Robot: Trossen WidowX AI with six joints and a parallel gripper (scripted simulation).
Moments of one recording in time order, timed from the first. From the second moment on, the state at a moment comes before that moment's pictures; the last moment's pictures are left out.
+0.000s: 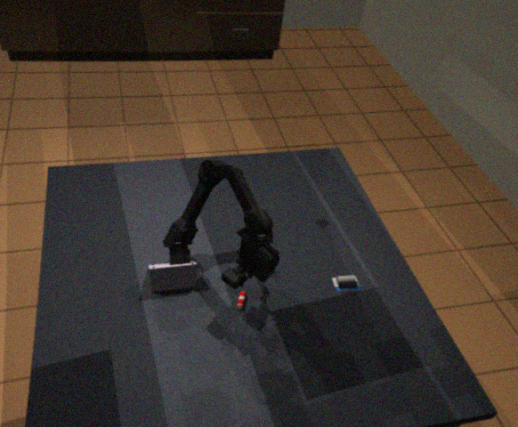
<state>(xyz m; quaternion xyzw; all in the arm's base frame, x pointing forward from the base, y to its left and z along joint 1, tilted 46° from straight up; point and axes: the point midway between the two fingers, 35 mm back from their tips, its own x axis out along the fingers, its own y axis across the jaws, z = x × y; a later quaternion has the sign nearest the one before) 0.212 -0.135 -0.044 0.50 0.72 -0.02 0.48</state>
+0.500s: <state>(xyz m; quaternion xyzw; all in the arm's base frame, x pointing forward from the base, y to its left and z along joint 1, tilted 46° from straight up) 0.206 -0.116 -0.077 0.66 0.64 -0.34 0.21</state>
